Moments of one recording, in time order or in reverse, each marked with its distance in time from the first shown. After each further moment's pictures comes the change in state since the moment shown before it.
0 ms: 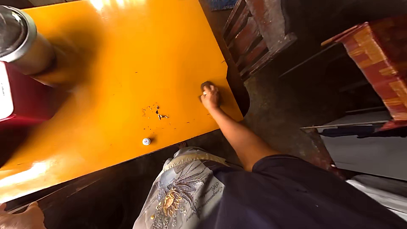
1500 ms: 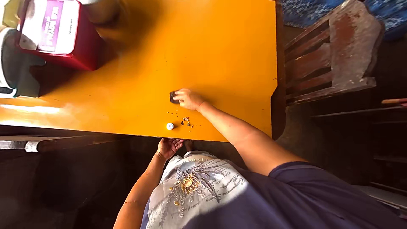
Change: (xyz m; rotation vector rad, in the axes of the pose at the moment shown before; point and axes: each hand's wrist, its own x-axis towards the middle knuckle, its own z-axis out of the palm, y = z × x) left_hand -0.188 0.114 0.230 -1.527 -1.325 -0.781; right_hand -0.027 -0.197 0.078 0.121 -0.560 -1.124
